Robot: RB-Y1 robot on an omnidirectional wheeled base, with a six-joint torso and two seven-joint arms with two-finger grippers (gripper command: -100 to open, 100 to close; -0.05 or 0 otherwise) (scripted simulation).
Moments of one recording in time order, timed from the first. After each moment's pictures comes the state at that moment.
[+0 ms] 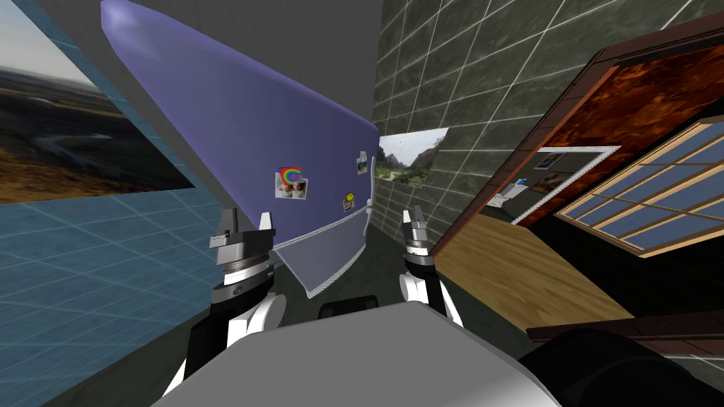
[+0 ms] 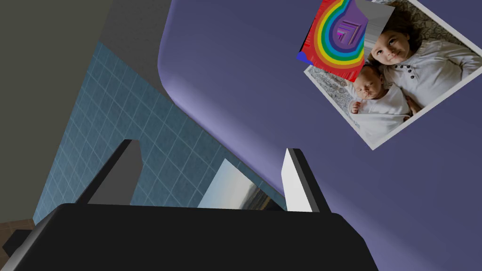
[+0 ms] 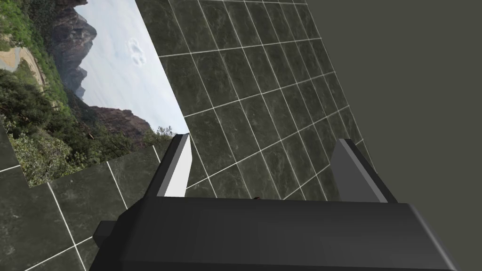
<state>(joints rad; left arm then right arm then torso) 0.53 -0.03 -0.06 -2.33 0.12 -0.57 -0.05 0.50 0.03 0.03 -2.31 0.08 -0.50 0.04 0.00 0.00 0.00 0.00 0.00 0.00</state>
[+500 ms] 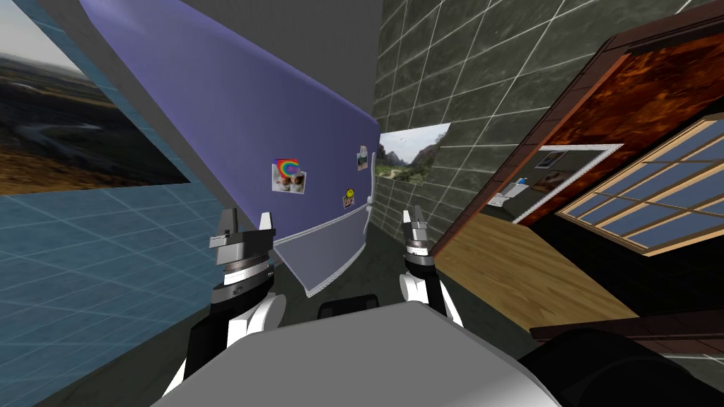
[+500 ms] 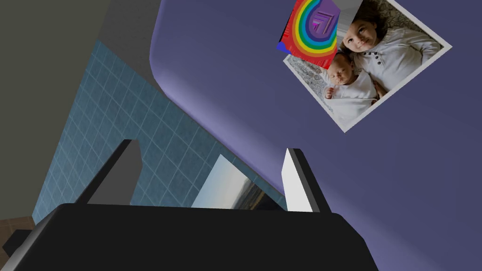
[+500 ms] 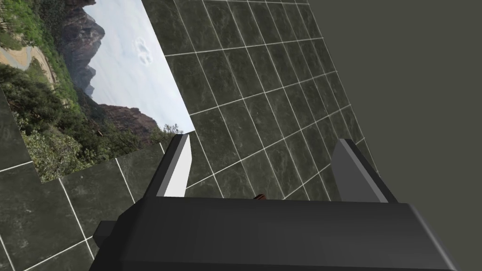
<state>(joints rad) 0.53 -0.03 -0.06 -2.33 0.12 -0.57 -0.05 0.50 0.03 0.03 -2.31 0.08 -0.50 0.04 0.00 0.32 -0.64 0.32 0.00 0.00</state>
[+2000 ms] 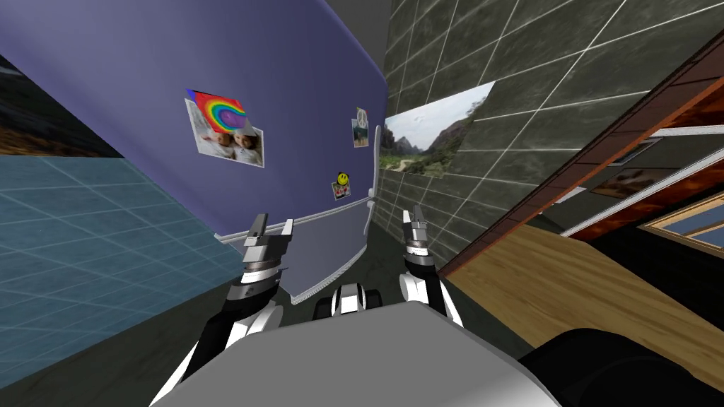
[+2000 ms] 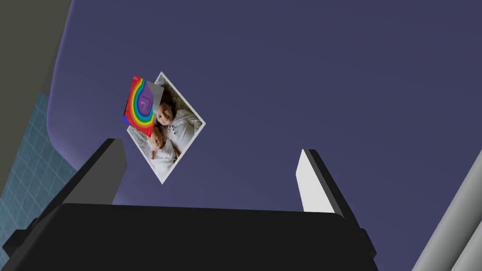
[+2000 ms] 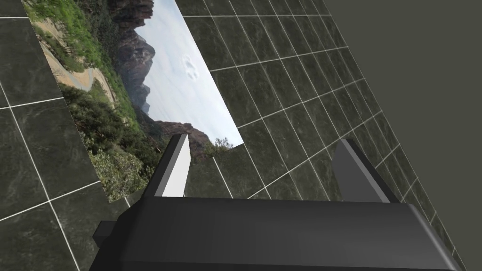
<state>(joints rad) 0.54 0.17 -0.14 -2.28 0.14 -0.54 -0.03 0.50 0.03 0.03 -2.31 0.08 -0.50 0.04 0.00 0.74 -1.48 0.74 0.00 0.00</state>
